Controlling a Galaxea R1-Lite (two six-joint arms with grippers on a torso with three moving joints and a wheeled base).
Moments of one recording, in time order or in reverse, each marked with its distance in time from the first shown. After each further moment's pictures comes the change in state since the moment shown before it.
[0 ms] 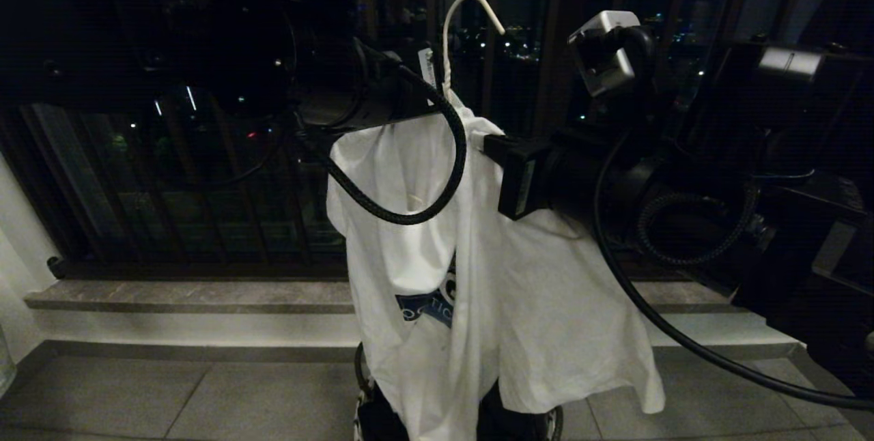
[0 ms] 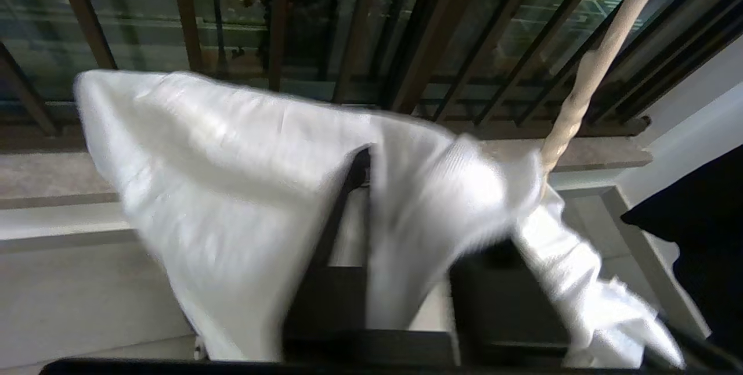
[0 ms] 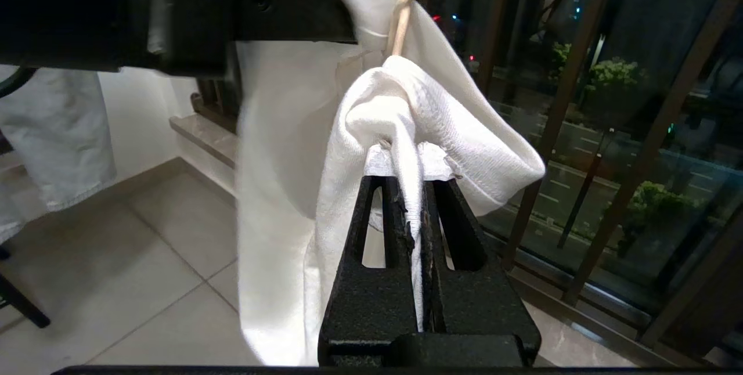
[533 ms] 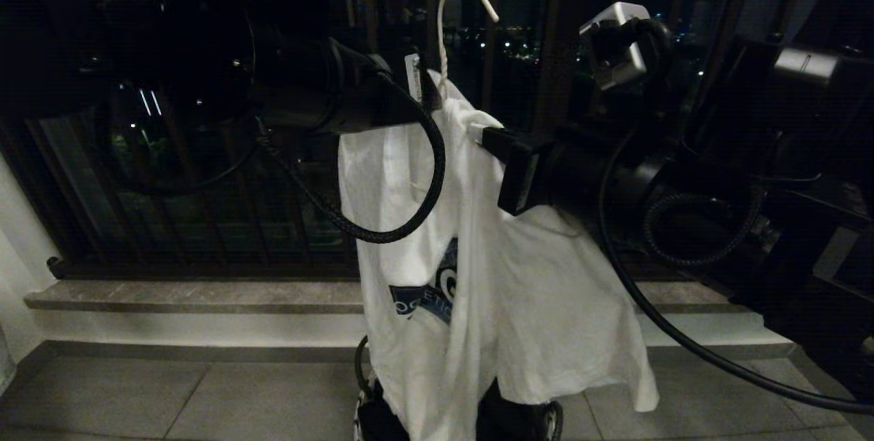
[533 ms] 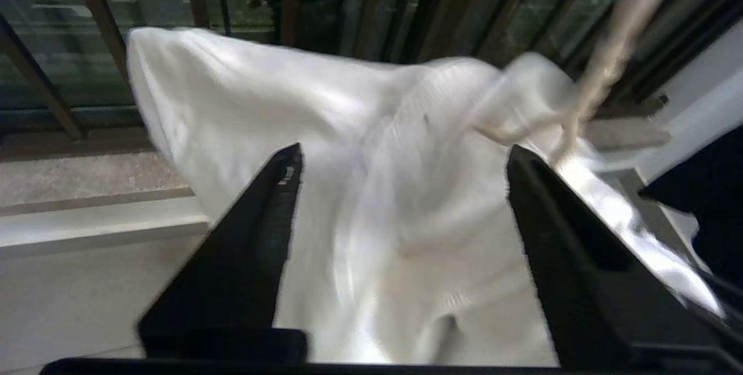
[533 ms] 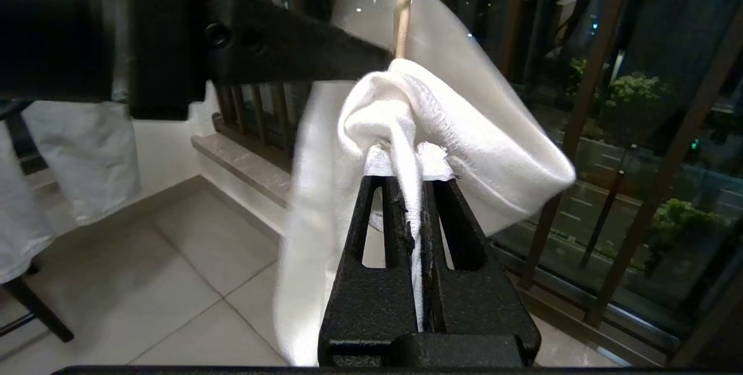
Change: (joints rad) left arm -0.001 -0.060 0.068 0.010 -0.008 0.046; right arm 0.001 0.000 0.017 -0.064 0.036 0.023
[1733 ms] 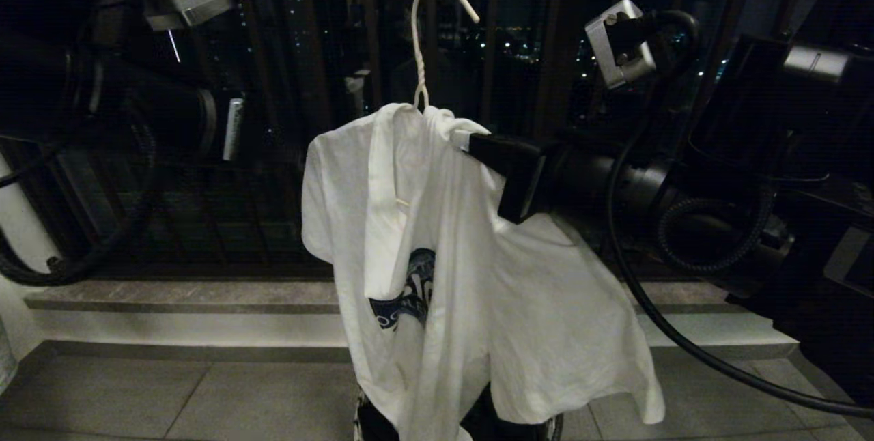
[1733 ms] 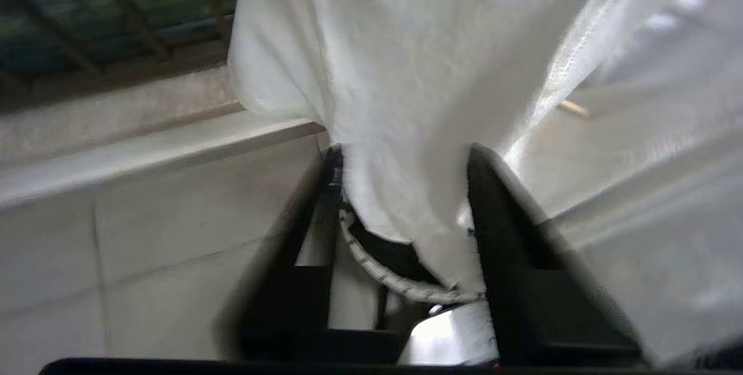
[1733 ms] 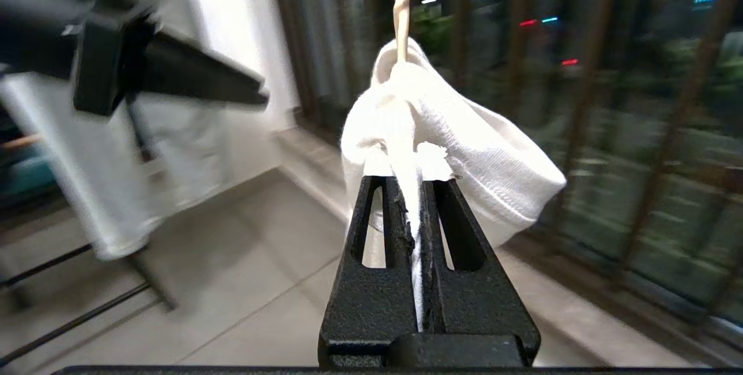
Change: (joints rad) left arm 0.349 -0.216 0.120 0.314 -0.389 0.295; right arm -0.010 -0.011 0.007 0.013 0.162 0.121
